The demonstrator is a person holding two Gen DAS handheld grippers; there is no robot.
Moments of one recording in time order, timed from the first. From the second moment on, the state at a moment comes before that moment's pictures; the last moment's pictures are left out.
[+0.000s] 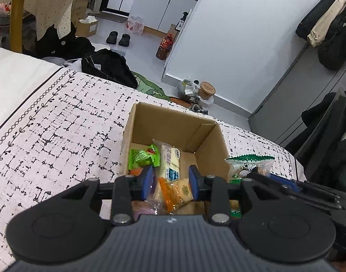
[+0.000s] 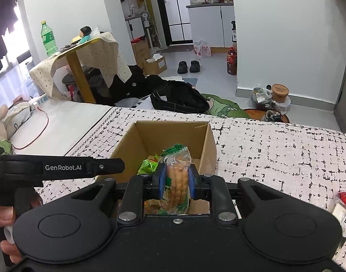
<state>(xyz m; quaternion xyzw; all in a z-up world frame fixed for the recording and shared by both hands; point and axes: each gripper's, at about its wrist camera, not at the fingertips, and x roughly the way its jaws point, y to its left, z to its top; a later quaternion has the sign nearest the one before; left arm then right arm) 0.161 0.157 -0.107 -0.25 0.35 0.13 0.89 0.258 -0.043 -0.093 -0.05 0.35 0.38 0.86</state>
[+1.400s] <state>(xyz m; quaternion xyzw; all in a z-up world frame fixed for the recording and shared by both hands) 0.176 0.088 -0.097 -0.17 0.35 0.10 0.91 0.276 -0.197 -0.103 0.00 0.35 0.24 0.90</state>
